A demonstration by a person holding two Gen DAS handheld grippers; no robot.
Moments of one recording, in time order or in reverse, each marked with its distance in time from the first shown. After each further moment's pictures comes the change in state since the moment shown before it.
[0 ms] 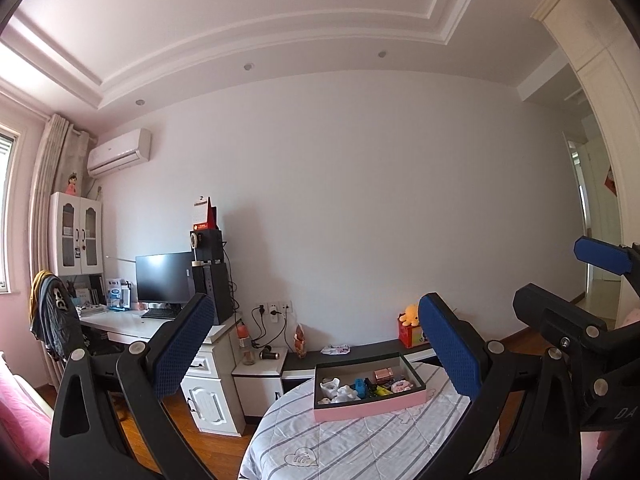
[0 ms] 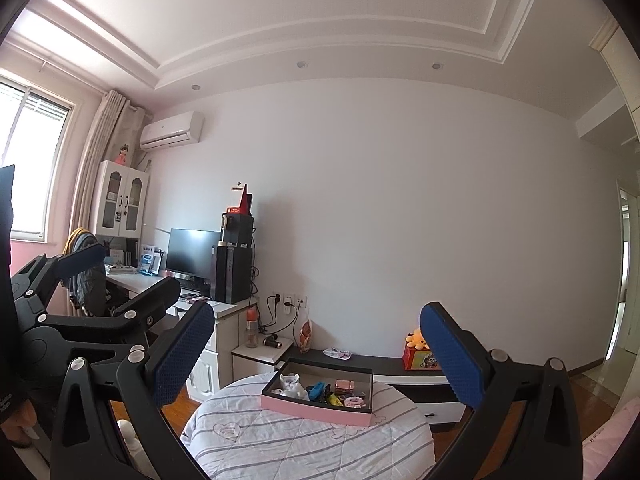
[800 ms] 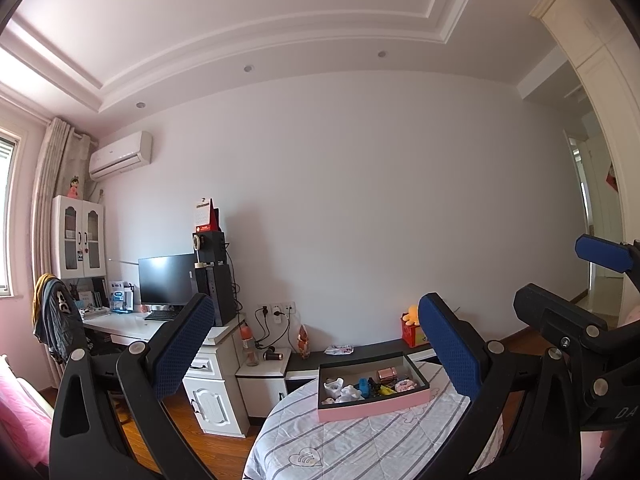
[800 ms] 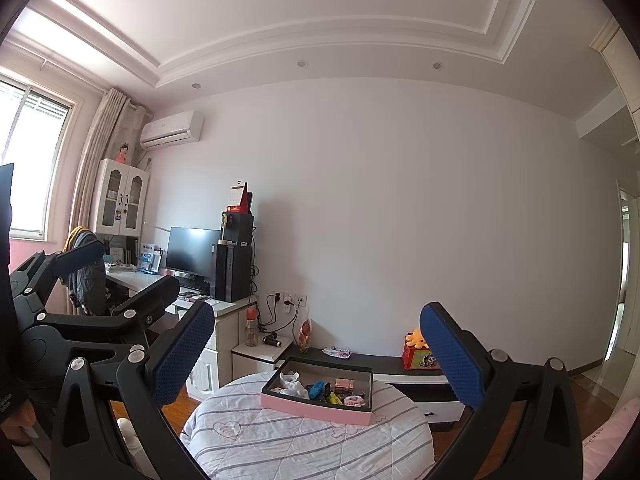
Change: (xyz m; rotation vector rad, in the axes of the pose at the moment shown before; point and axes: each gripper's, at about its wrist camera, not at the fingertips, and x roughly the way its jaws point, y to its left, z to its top) left arm -0.001 0.000 0.000 0.009 -0.003 0.008; right arm 0.000 -0.001 -0.004 0.000 0.006 -0.001
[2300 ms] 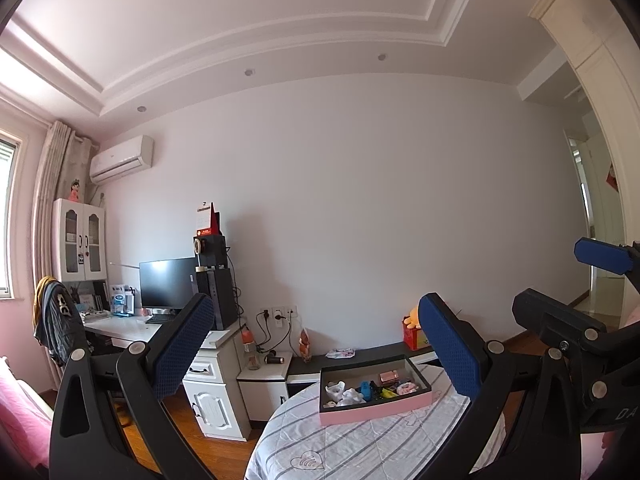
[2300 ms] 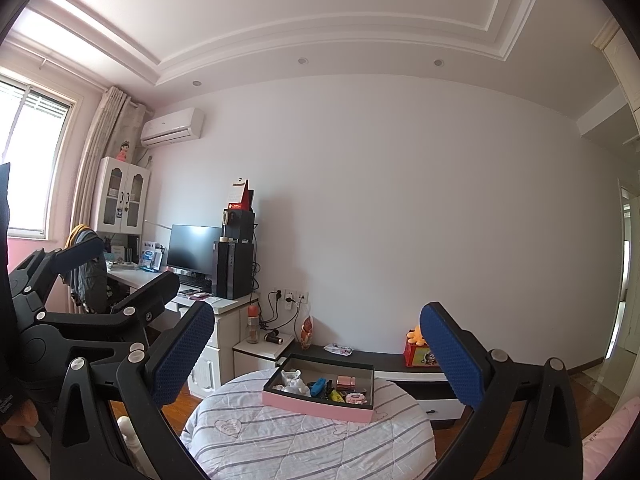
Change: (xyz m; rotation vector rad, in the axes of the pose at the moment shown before) left arm -0.002 0.008 -0.004 0.005 -0.017 0.006; right arm 0.001 -0.002 -0.001 -0.002 0.009 0.007
